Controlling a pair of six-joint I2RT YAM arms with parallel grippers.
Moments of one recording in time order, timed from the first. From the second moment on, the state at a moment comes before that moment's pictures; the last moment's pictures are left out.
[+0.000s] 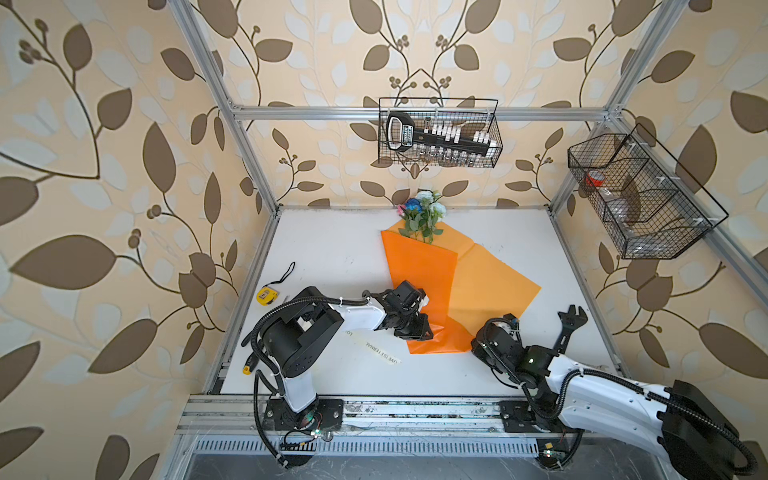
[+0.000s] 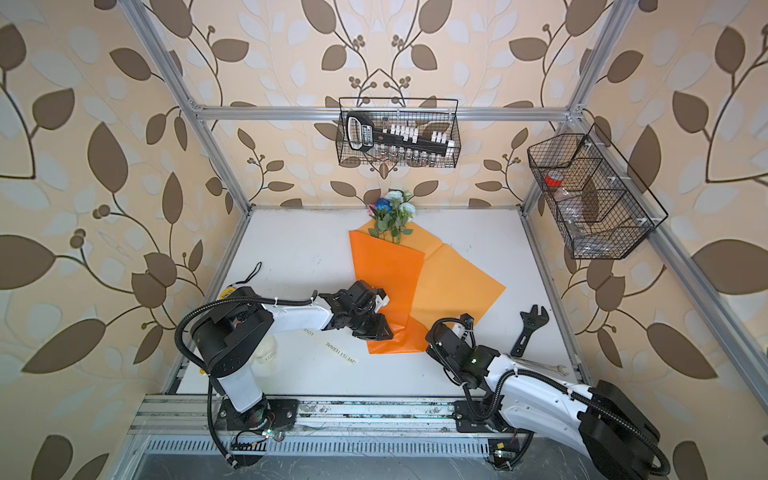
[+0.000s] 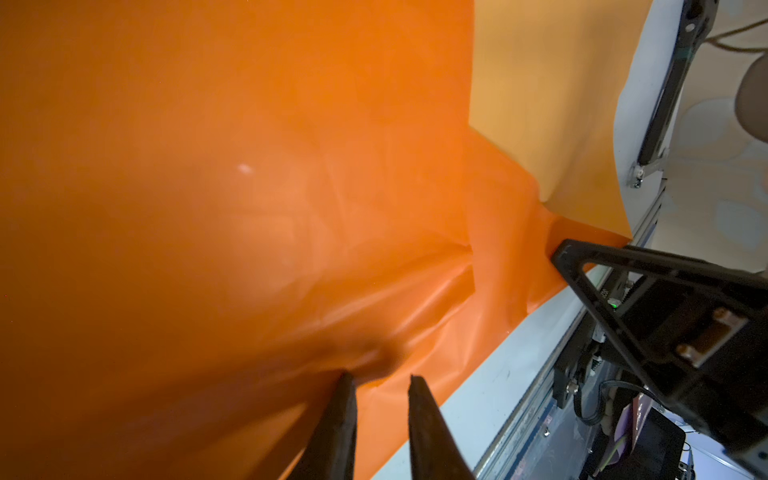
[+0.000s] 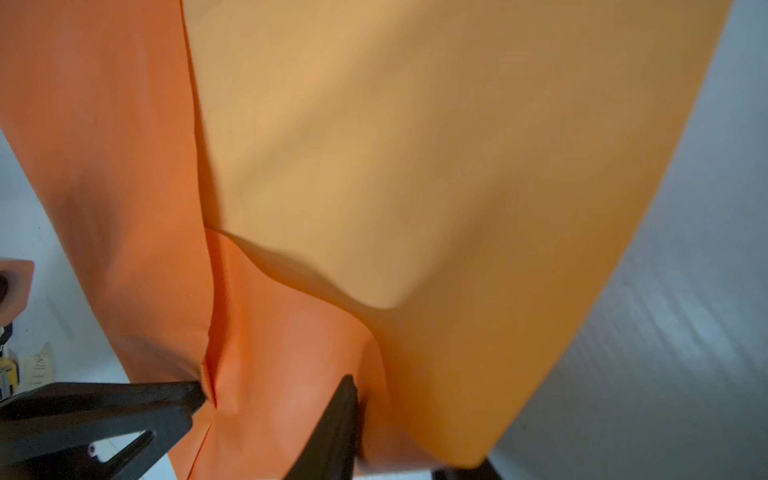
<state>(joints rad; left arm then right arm) -0.79 1.76 0.87 -0.13 0.49 -0.68 0.81 0.95 0.27 -0.33 0.33 1.35</state>
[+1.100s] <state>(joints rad) -0.79 1.72 0.87 -0.16 0.49 -0.69 0.99 1.08 0.68 -0.70 0.54 1.12</state>
